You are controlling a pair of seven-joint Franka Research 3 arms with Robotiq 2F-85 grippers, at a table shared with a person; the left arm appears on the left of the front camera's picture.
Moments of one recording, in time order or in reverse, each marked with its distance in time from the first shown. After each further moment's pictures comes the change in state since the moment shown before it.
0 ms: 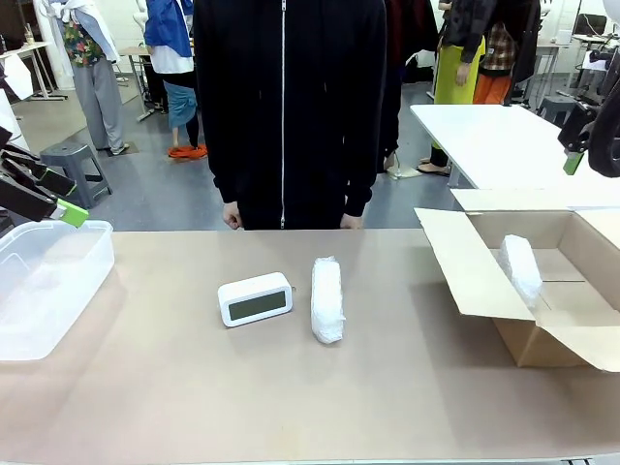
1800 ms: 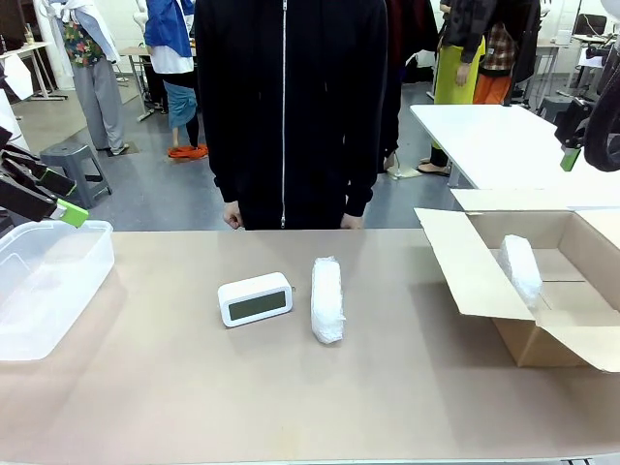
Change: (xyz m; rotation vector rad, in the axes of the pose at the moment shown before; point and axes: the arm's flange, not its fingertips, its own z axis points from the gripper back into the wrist) left arm 0.000 0.000 0.000 0.000 0.000 0.000; right arm 0.005 0.003 0.003 0.001 0.012 -0.003
